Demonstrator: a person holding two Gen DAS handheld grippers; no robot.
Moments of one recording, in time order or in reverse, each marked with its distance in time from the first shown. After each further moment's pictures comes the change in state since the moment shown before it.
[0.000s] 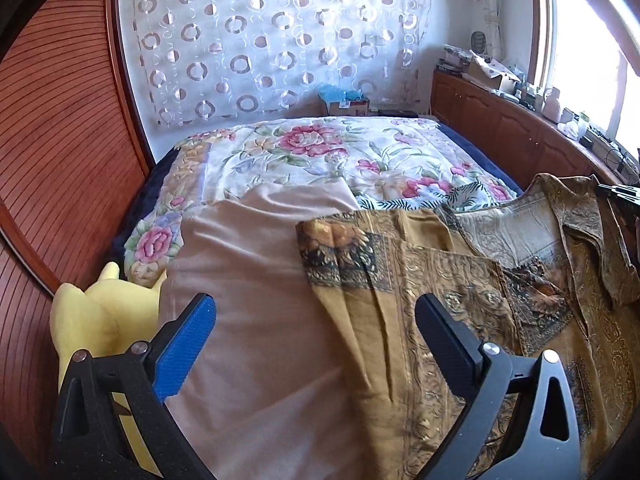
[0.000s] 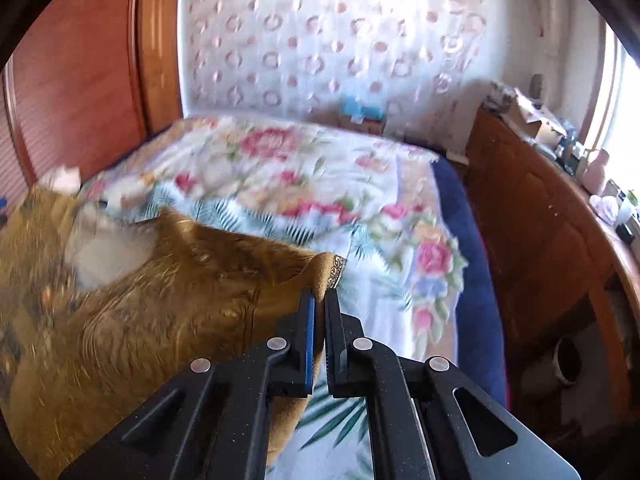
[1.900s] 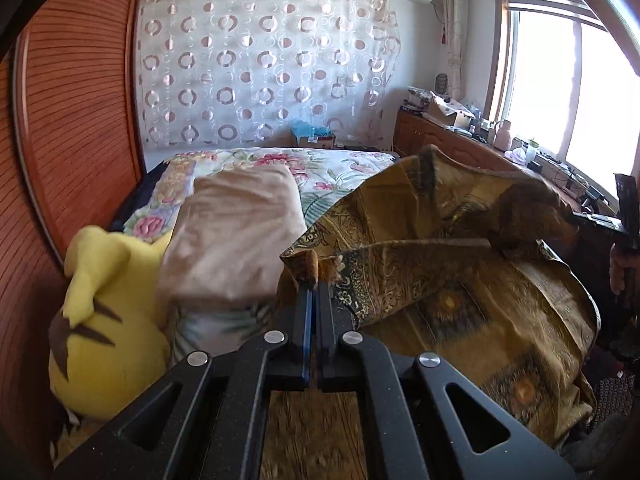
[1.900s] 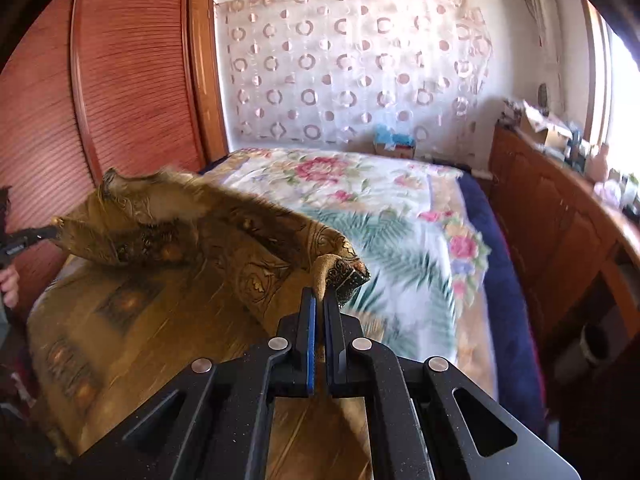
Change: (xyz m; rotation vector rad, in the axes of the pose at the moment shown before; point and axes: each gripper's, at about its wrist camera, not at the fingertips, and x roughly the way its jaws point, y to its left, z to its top) left arm -0.169 -0.024 -0.132 -0.055 -0.149 -0.136; right arm -0.186 0.034 -0.151 0.032 -0.133 0.154
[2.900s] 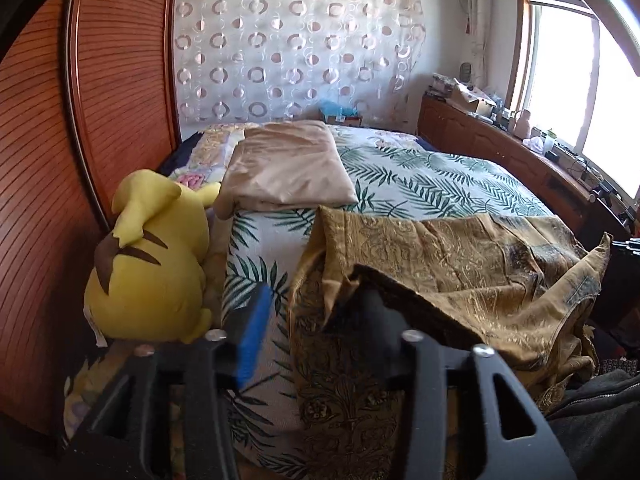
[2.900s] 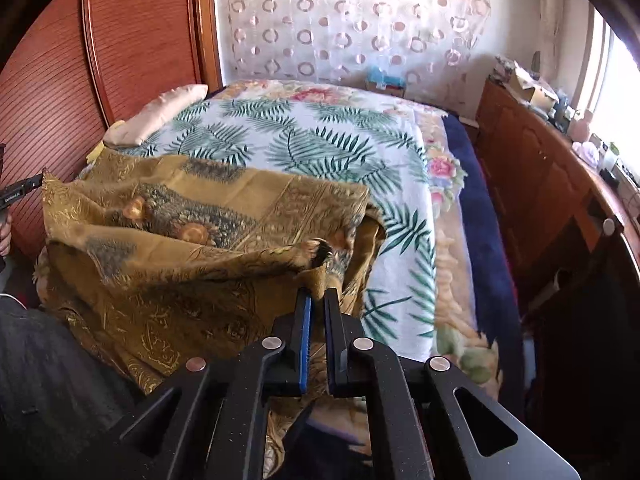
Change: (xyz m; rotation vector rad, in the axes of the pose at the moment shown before) left arm -0.062 0.016 -0.069 -0.024 0.057 0.092; right arm -0.120 0.007 -0.038 -0.042 0.227 -0.072
